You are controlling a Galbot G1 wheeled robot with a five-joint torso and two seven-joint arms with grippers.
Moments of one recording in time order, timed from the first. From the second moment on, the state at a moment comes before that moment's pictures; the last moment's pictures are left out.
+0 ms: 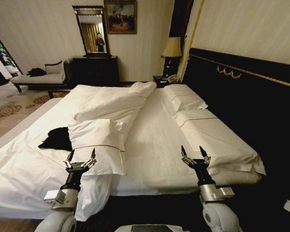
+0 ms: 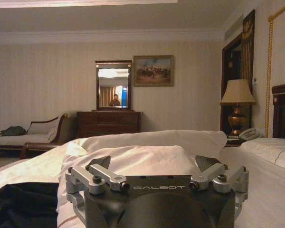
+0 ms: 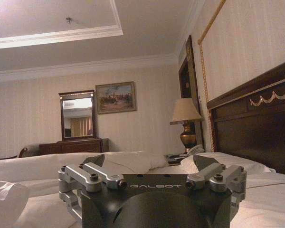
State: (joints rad) left arm 1.81 -1.42 -0.72 -2.38 -0.25 0.03 -0.04; right arm -1.71 1.33 0.65 2.18 0.36 0.23 -0.03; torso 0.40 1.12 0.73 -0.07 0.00
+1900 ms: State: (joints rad) left arm 1.86 -1.45 -0.80 -2.40 -0.24 0.01 -0.07; right arm -1.51 1.08 0.52 2.09 0.90 0.20 -0.02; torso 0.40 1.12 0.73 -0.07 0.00
